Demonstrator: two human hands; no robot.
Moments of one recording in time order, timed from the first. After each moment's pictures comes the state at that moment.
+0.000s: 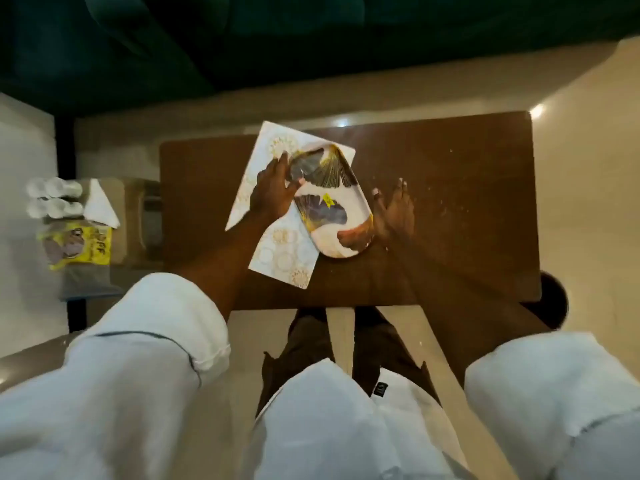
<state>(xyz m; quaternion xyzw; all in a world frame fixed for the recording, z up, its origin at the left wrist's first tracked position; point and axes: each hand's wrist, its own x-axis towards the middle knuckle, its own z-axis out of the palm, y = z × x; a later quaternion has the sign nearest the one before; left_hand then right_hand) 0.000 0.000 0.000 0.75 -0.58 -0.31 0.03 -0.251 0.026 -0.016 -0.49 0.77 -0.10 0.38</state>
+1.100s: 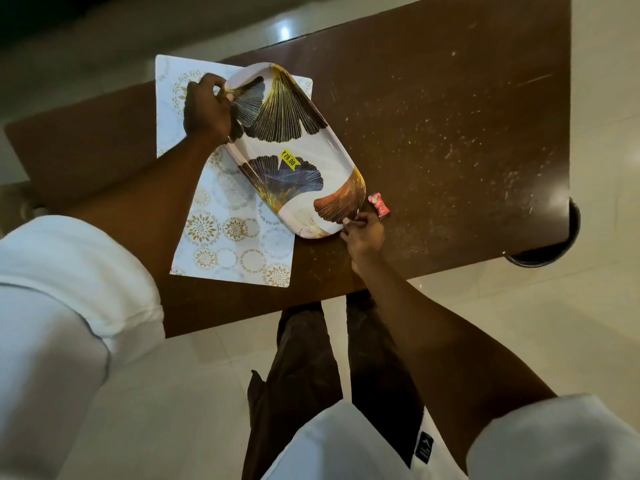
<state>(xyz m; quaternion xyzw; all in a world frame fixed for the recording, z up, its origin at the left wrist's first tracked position) 0.015 -0.114 -0.230 0.78 -0.53 -0.31 0.01 -0.216 0.128 -0.232 0.03 0.82 -0.22 0.52</state>
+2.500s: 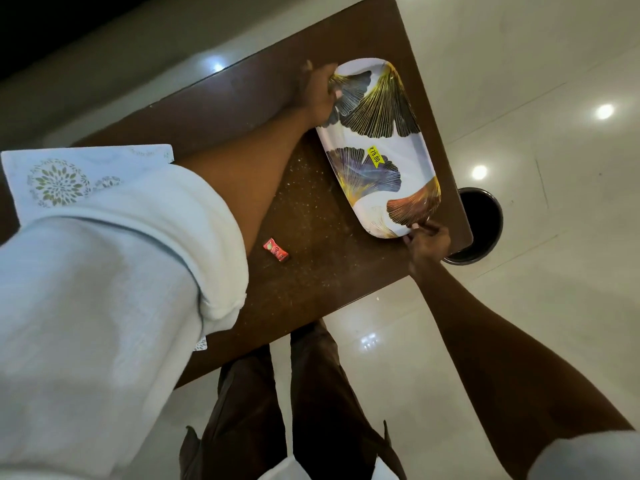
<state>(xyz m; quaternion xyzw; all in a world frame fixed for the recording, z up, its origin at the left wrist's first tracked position) -0.433 -0.176 -0.244 0.51 -0.72 -0.47 -0.03 -0.553 0.140 -0.247 0.17 0.86 -0.38 0.32</state>
